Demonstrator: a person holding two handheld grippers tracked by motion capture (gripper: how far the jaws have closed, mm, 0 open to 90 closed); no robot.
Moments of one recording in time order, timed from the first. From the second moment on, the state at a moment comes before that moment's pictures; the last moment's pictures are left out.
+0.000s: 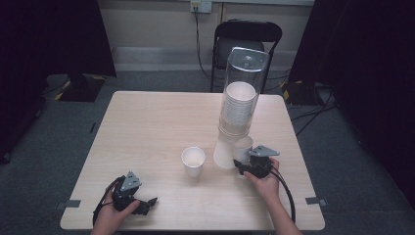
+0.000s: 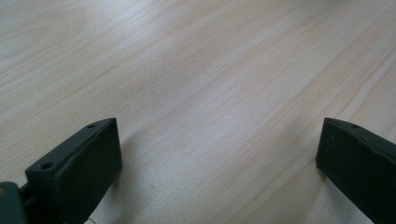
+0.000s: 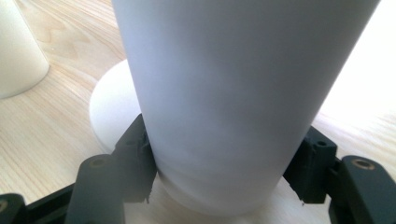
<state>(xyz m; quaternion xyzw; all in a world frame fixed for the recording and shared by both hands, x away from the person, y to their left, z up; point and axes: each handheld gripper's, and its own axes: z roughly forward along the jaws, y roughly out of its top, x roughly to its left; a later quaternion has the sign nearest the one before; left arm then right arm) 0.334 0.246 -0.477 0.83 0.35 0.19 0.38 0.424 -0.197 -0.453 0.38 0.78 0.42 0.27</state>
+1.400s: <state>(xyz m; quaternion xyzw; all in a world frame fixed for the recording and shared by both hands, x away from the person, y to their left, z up) 0.334 0.246 -0.477 0.83 0.35 0.19 0.38 0.434 -0.247 -0.454 0.47 0.75 0.37 0.28</state>
